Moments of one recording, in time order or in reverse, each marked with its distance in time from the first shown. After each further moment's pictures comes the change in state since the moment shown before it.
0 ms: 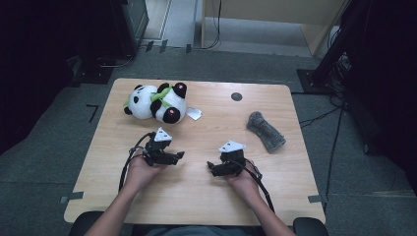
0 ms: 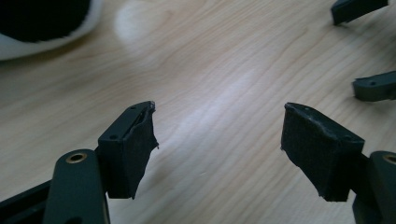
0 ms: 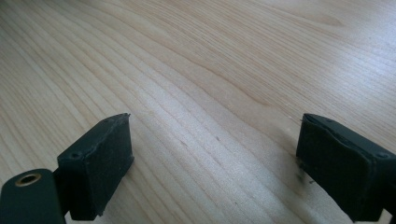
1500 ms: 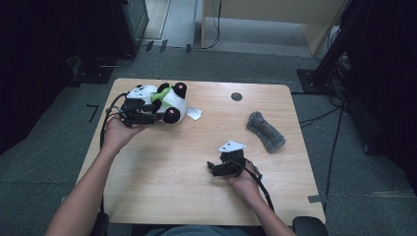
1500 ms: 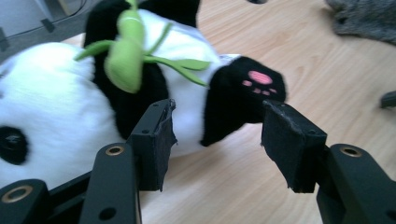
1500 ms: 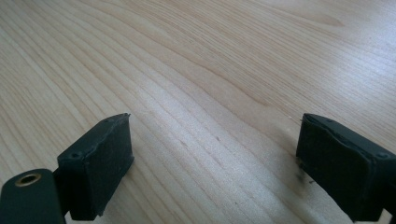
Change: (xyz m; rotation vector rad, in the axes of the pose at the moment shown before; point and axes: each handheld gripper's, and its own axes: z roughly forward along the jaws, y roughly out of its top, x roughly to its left) left arm 0.101 0.071 -0.045 -0.087 0.022 -0.018; right arm 0.000 0.000 0.000 -0.002 0.000 0.000
